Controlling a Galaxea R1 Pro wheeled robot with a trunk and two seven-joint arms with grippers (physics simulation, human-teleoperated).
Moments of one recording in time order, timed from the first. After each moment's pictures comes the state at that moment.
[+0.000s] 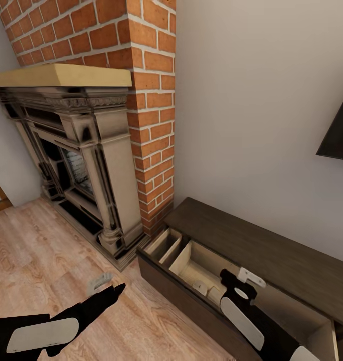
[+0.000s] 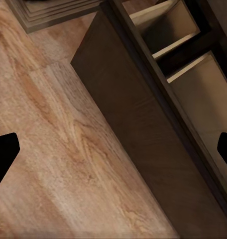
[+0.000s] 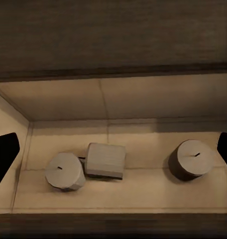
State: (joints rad) left arm -0.87 0.68 -1.71 -1.50 1.98 -0.48 0.54; right arm -0.48 -0.17 0.68 -1.08 -0.99 -0.06 -0.99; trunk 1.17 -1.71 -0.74
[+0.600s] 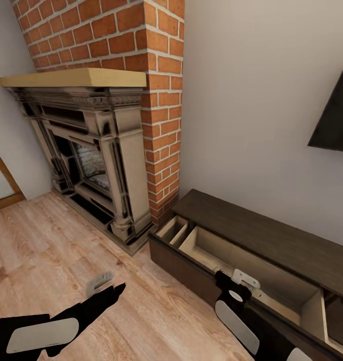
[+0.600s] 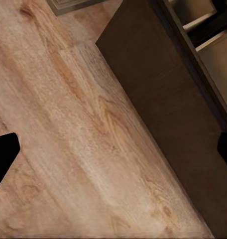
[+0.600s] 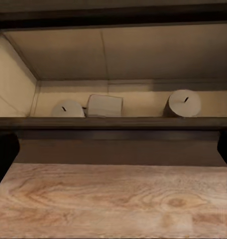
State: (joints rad) left arm -0.87 0.68 -1.71 -1.50 1.98 -0.48 0.54; right arm -0.48 -0.14 0.72 -1.09 -0.98 -0.06 -1.00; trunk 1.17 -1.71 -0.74
